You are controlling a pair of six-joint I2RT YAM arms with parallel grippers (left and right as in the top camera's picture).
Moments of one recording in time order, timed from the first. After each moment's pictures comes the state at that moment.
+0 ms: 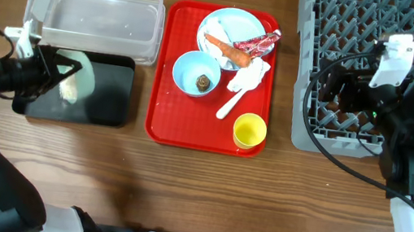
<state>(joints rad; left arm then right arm) 0.57 1.60 1.19 -0.93 0.89 0.04 -0.03 1.10 1.12 -0.52 -0.34 -0.02</state>
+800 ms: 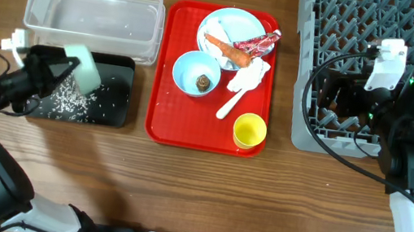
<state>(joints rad) 0.68 1.73 1.03 -0.62 1.37 0.07 -0.03 1.12 1.12 -0.58 -0.34 -0.02</state>
